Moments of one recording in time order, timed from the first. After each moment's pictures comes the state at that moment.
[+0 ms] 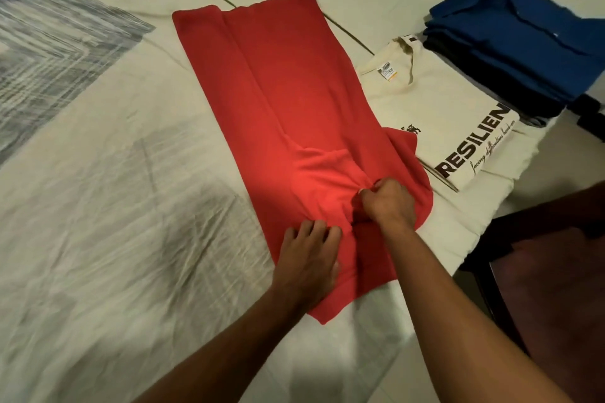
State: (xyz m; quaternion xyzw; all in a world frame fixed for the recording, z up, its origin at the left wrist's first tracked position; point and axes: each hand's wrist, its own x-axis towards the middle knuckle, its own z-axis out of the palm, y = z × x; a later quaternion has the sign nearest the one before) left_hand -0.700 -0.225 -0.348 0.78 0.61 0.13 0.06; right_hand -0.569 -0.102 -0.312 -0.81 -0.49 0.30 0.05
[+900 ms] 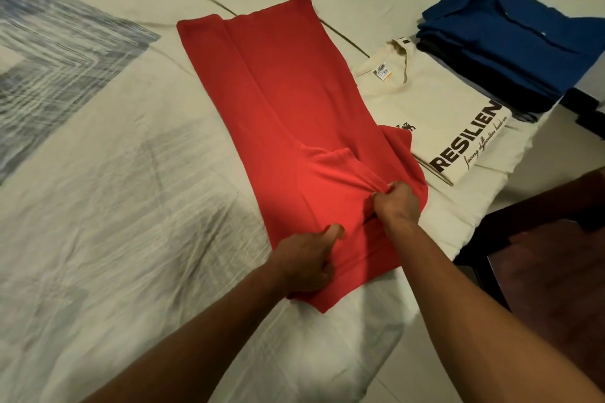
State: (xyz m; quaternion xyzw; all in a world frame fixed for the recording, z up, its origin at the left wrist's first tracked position) left_hand -0.716 -0.218 -0.333 0.79 0.54 -0.01 0.28; right_hand -0.548 -0.112 -0.320 -0.83 -0.42 0.34 0.13
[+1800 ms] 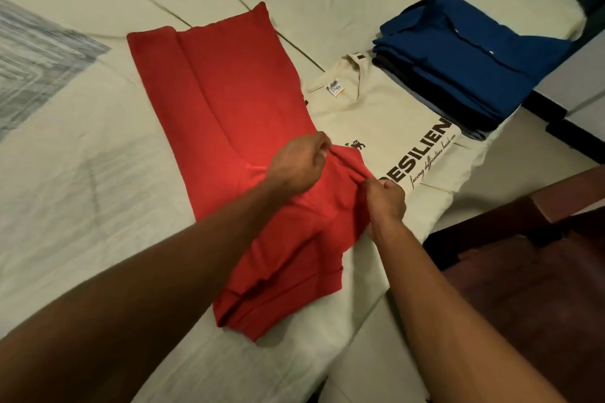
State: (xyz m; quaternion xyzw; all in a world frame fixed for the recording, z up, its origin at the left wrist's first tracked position) left_hand -0.647 -0.030 -0.292 0.72 0.61 0.22 0.25; right_hand -0.480 -0.061 -0.300 -0.80 -0.26 0.42 0.34
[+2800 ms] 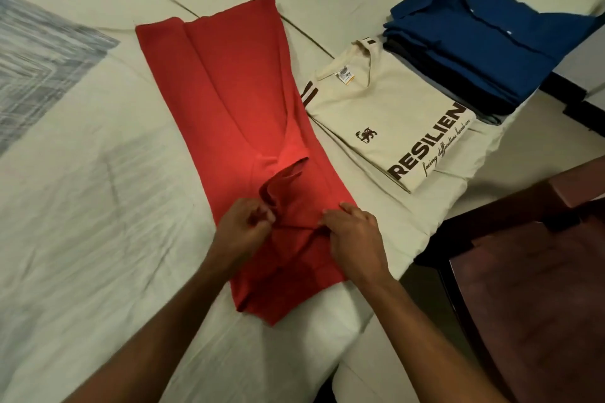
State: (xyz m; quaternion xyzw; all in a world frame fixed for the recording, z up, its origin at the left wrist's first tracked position) left_hand -0.722 -0.184 -0.300 0.53 0.70 0.30 0.37; right_hand -0.502 -0.155 -0.328 -0.54 -0.81 0.14 0.16
